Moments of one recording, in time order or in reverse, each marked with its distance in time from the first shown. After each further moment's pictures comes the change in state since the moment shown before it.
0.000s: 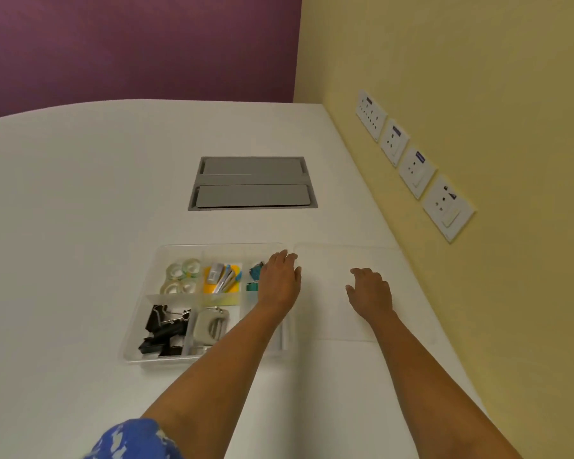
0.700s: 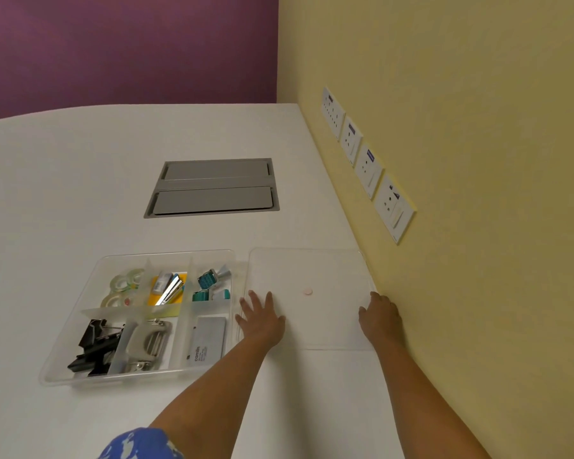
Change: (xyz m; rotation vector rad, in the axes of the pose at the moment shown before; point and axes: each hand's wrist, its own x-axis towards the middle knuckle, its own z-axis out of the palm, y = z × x) left_hand -0.019 0.053 0.093 0.165 -0.487 -0.359; right_hand -0.004 0.124 0.012 0.171 -0.028 0.322
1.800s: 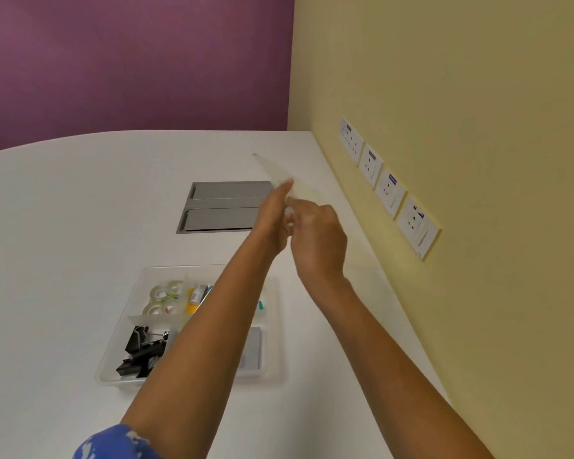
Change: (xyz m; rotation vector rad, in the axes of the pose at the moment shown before) left_hand -0.058 0.022 -0.234 -1.661 -0.035 0.403; right_hand -0.131 -0.231 -0.144 0.365 0.578 -0.596
